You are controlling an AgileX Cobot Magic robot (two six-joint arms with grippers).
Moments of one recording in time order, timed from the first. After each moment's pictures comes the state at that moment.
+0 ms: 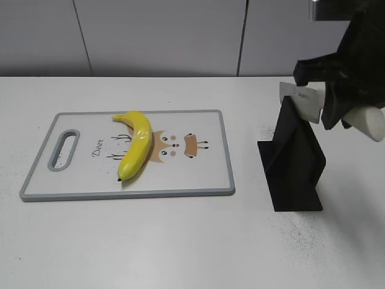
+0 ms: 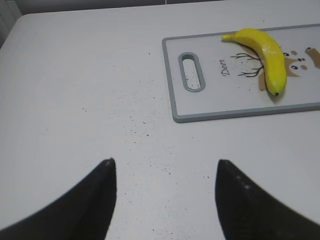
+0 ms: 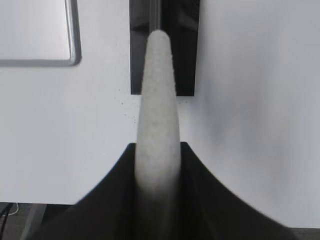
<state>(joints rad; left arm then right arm) -0.06 -0.01 -0.47 -0.10 1.09 0.16 0.44 1.56 -1.30 -0.04 1.21 0.42</state>
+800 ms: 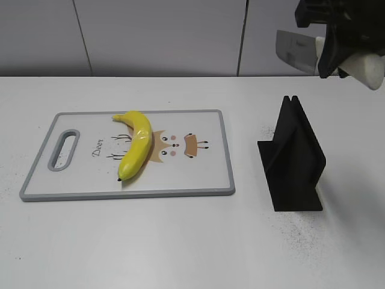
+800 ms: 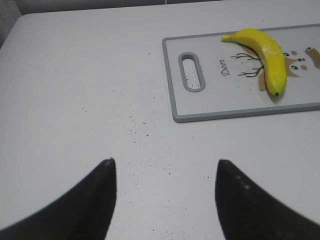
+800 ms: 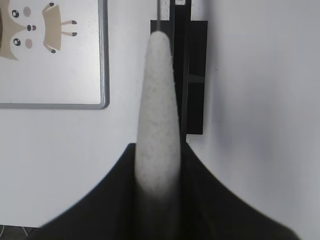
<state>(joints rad) -0.06 -0.01 -0.47 -0.10 1.09 0.16 0.44 1.55 -1.47 -0.05 1.22 0.43</state>
